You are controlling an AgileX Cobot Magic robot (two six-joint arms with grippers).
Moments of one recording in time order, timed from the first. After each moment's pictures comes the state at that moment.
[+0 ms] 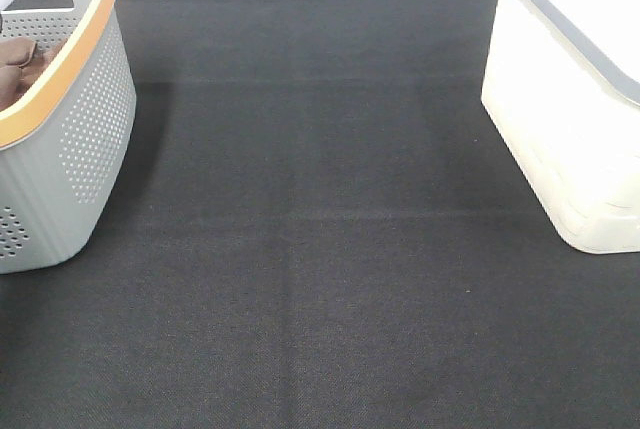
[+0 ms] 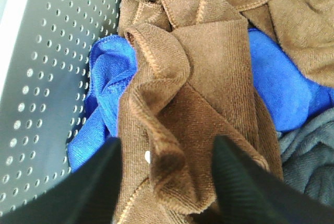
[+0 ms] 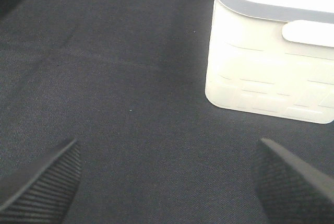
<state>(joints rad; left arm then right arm) 0.08 1.99 -1.61 0.27 0.81 -0.31 0.03 -0.01 -0.51 0.15 1.07 -0.22</state>
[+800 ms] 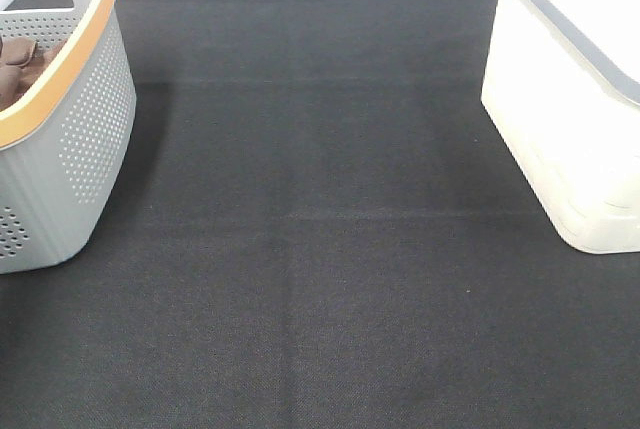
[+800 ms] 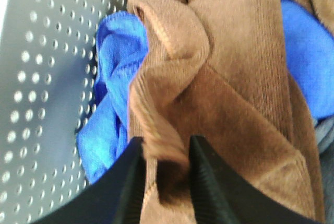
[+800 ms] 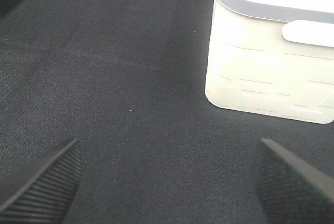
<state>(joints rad) 0.08 2.03 -1.62 0.31 0.84 -0.30 0.03 -0.01 -0.51 0.15 1.07 -0.22</state>
